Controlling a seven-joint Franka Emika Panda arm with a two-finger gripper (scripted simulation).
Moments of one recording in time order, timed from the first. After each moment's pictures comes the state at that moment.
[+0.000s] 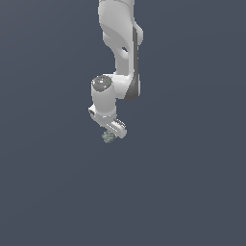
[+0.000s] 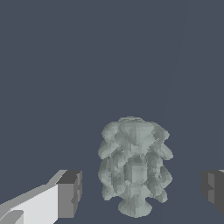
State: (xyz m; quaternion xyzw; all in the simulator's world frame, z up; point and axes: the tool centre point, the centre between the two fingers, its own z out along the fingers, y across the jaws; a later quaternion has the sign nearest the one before) arm -0.067 -0.072 0.077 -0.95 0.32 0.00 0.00
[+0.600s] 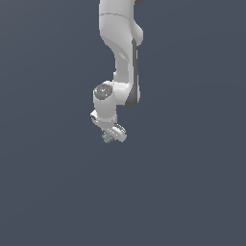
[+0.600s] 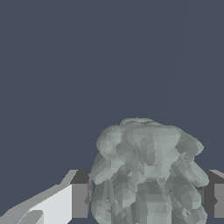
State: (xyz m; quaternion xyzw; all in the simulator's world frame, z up) arm -0.068 -0.071 0.042 -0.95 0.33 0.00 0.00
